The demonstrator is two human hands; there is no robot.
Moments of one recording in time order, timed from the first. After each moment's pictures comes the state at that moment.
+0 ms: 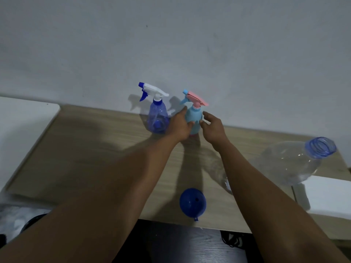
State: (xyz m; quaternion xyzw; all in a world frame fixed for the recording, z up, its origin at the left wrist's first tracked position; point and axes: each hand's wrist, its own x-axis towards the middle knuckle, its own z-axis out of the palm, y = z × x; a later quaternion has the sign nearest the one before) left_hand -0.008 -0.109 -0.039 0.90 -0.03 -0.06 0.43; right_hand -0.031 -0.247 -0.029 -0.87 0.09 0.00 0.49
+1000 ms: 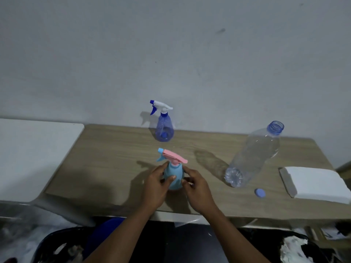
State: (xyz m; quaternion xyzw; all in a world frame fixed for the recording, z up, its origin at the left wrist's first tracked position) left_hand -0.230 -0.006 -0.053 0.82 0.00 0.00 0.58; right_hand -0.259 -0.169 -0.038 -0.81 0.00 -0.02 0.58
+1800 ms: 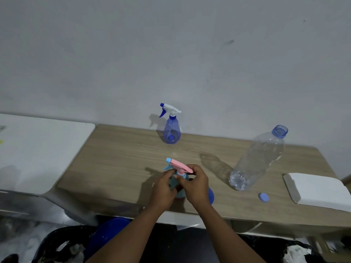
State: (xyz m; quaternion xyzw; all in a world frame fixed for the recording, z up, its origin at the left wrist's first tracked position) left_hand -0.250 -0.006 -0.059 0.85 0.00 -0.03 0.52; right_hand -0.256 -0.133 -0.018 -0.79 0.08 -0.09 0.59
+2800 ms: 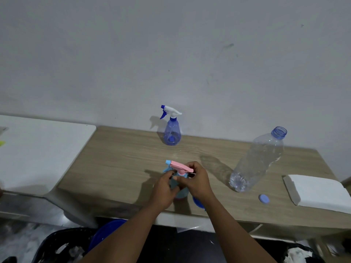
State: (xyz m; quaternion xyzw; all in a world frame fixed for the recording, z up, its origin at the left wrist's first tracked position) left_hand -0.244 -0.003 -0.056 0.85 -0.02 -0.04 0.52; right_hand -0.238 -0.150 -0.021 -0.77 0.02 -0.01 0.64
